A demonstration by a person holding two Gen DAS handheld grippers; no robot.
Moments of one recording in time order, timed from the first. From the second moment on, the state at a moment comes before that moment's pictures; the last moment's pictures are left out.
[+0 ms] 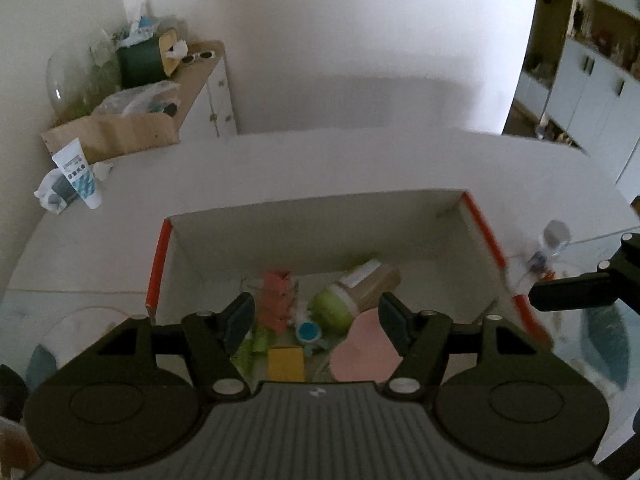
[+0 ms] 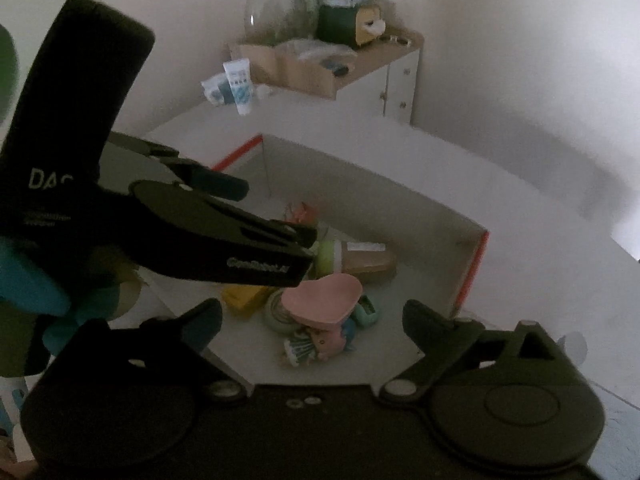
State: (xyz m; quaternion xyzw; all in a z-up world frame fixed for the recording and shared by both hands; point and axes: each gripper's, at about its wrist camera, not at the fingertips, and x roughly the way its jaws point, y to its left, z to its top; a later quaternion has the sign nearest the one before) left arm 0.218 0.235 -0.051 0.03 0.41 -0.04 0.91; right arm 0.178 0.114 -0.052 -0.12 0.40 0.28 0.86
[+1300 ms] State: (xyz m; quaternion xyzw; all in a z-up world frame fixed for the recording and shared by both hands) left arm 0.147 0.041 -0.062 0.04 0.37 -0.11 0.92; right arm 0.130 -0.146 -0.047 -0.02 0.39 0.18 0.90
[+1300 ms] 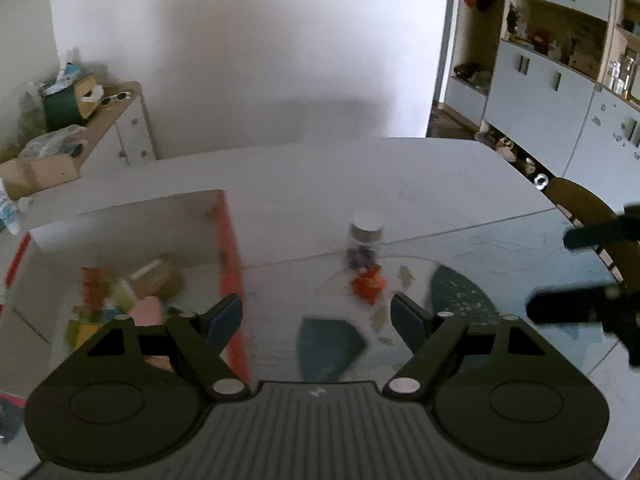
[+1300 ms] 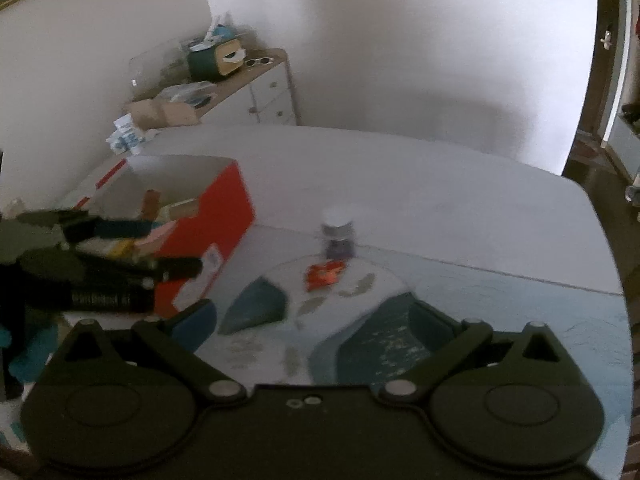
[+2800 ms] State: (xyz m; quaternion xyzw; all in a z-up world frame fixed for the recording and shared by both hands) left arm 0.248 -0.034 -0.181 0.05 0.41 -0.11 0.90; right arm 0.315 -0.104 -0.142 -0.09 0.47 0.24 0.84
